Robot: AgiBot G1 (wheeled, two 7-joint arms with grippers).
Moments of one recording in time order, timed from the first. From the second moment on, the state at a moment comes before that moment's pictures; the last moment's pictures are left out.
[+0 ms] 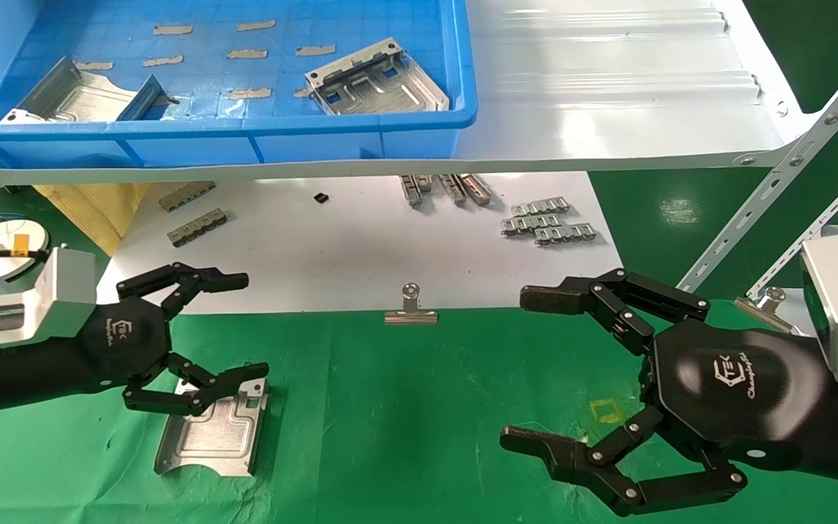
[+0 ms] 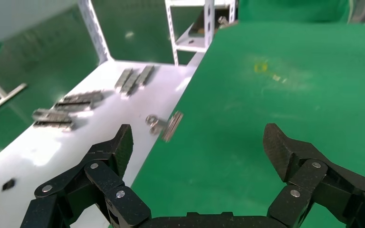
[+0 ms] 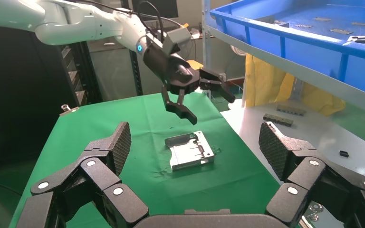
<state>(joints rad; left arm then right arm) -1.38 0.74 0.57 -0.59 0.90 1.54 0.31 1.09 -0.57 -0.37 1.24 -0.65 -1.43 0.11</state>
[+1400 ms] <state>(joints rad) -1.06 0.60 0.26 -1.32 0.72 1.49 -0.20 1.08 -0.57 -0.37 1.24 -0.65 -1.43 0.11</state>
